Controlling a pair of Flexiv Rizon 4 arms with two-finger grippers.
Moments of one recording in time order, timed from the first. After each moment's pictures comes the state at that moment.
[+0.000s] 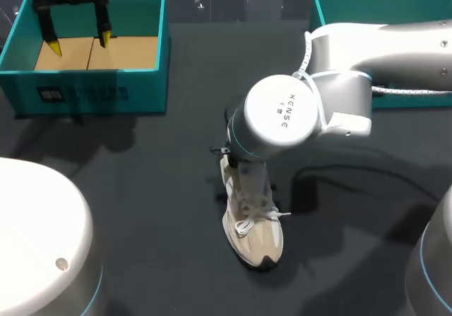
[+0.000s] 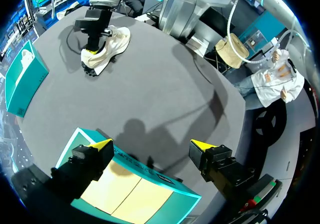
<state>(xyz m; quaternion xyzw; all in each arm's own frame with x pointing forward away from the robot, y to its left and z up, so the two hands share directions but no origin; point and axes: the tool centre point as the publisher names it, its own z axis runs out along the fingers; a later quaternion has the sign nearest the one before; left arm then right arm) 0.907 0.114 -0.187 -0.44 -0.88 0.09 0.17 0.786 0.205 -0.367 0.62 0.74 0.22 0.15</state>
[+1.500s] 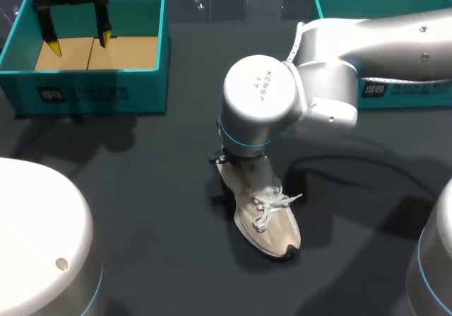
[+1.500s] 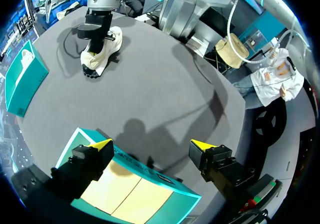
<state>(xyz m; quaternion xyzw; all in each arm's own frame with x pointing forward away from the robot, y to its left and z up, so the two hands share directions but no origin) 0.907 0.114 -0.187 -0.44 -0.88 0.09 0.17 0.768 0.200 -0.385 0.58 0.79 0.14 0.13</state>
